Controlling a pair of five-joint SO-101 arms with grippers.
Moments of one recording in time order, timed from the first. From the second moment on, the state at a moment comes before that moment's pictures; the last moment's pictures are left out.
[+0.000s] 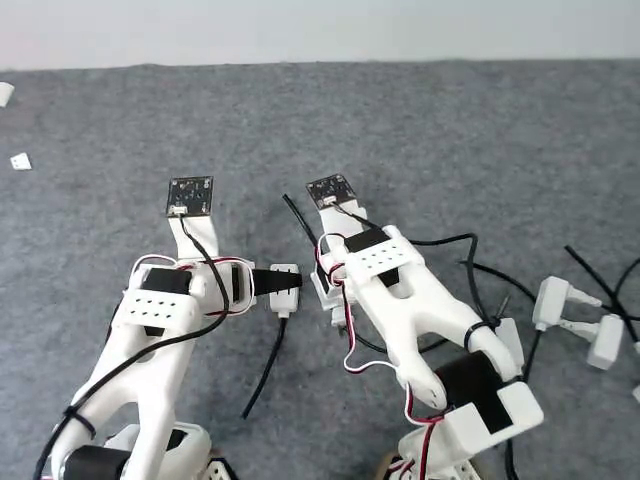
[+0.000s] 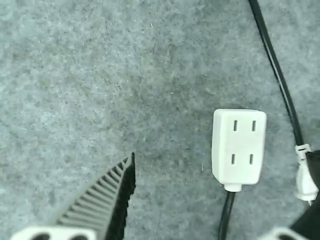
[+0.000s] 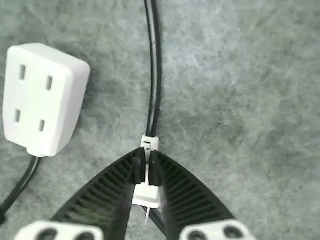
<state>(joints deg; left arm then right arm) 3.5 -23.9 54.5 51.2 14.6 -26.4 3.5 30.8 54.3 -3.0</state>
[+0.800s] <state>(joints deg) 3.5 -23.9 54.5 51.2 14.6 -28.0 3.4 30.8 54.6 -4.2</state>
